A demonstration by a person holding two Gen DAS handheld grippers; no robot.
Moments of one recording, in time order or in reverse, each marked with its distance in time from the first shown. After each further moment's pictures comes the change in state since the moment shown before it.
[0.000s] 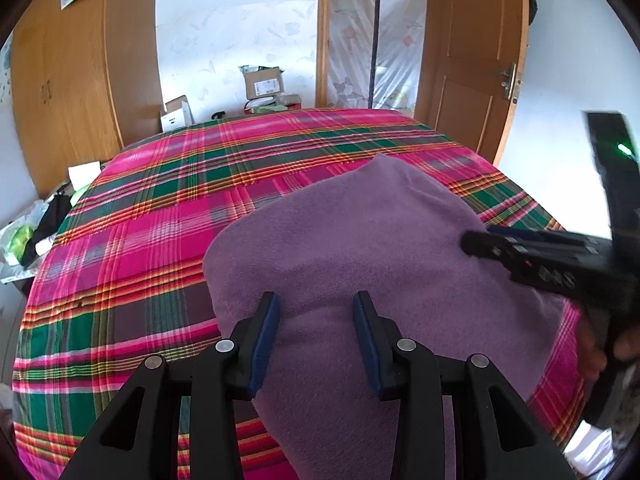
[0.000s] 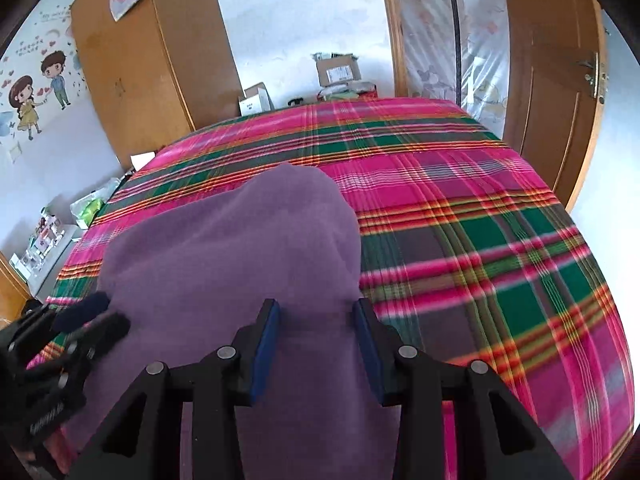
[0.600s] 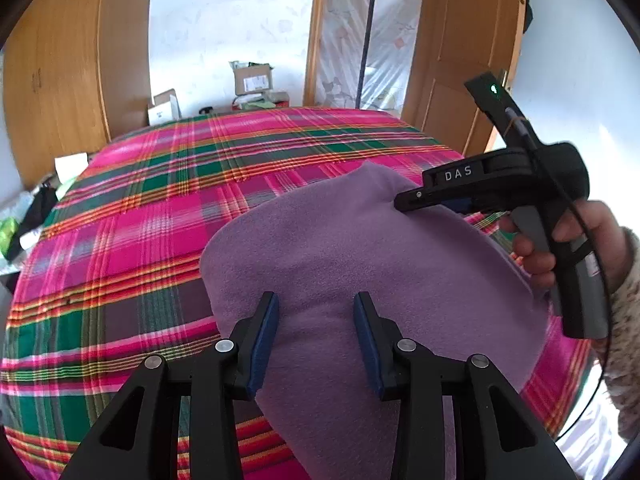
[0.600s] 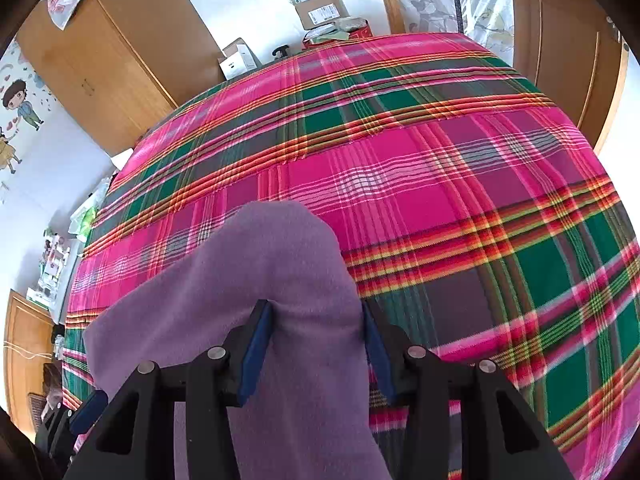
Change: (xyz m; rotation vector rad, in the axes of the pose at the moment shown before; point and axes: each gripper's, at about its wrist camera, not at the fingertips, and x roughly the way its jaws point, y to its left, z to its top) left arm -0.004 0.016 0.001 -0.043 0.019 -0.101; right arm 0.062 -0.019 0.059 0.140 0.226 0.090
